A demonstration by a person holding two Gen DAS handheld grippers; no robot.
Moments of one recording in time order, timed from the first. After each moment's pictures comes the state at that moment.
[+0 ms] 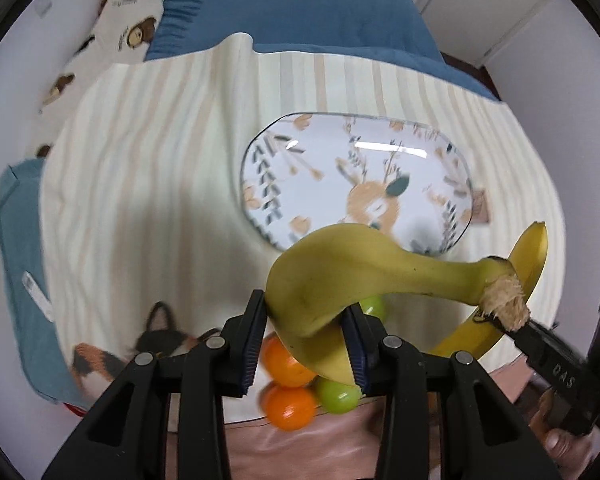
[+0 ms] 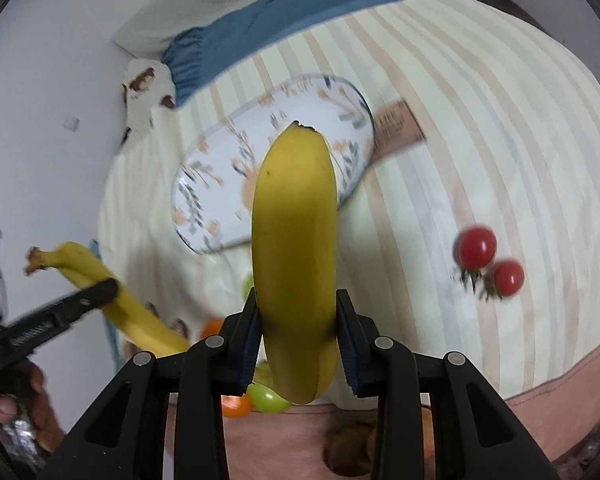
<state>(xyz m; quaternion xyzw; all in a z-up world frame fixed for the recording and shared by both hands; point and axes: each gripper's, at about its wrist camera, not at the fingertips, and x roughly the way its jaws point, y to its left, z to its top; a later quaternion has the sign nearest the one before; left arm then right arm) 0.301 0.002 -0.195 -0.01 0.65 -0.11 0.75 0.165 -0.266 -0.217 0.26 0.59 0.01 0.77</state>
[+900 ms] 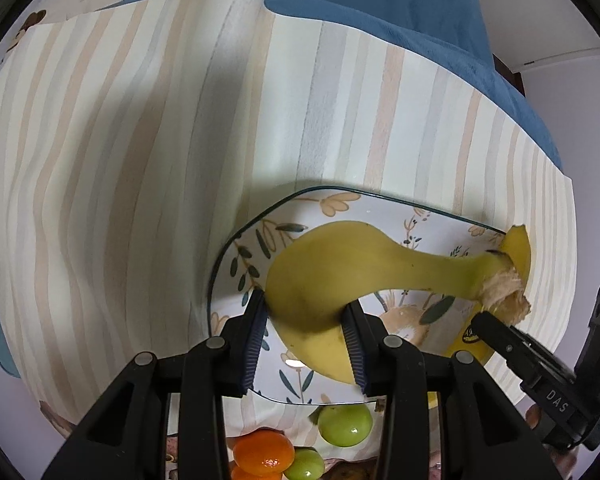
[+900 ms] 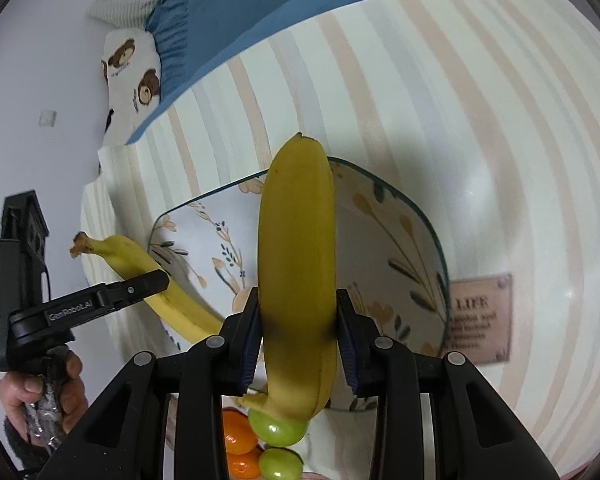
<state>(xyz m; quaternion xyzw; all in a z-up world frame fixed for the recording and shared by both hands) 0.441 -0.015 -0.298 -0.08 0.74 -0.09 0.66 0.346 -0.297 -0.298 0.25 0.67 0.04 0.70</state>
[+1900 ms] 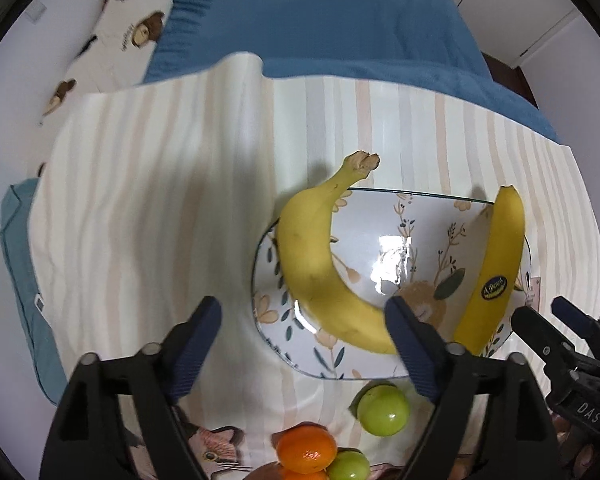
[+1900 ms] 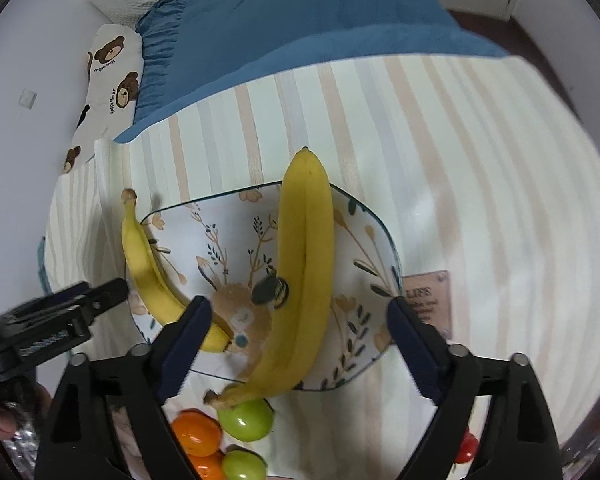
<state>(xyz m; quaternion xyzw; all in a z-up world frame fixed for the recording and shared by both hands) 0.388 -0.053 -0.237 0.03 0.66 -0.06 0.75 0.322 -0.252 -0.238 0.13 0.64 -0.04 0.76</state>
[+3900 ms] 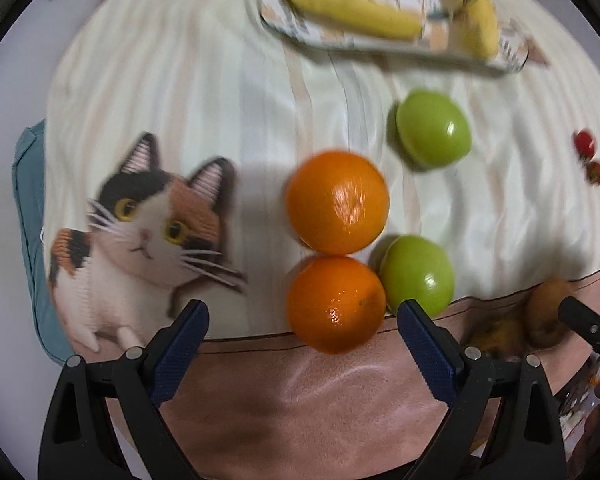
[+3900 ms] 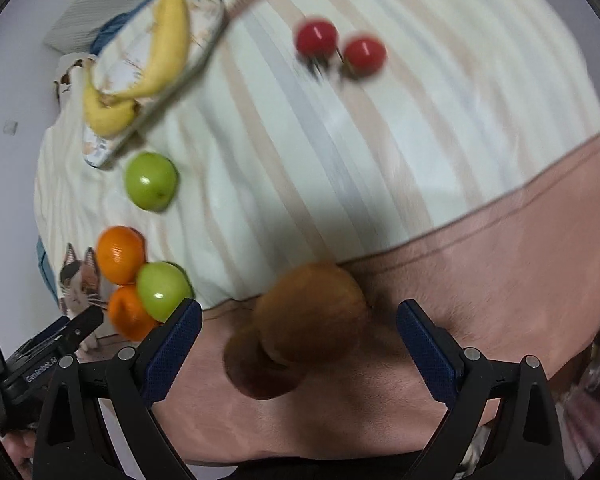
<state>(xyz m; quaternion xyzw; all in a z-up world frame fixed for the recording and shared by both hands) 0.158 -0.016 -0.303 0.09 0.68 -0.06 0.72 0.022 -0.284 -0.289 0.26 0.65 -0.10 0.70</state>
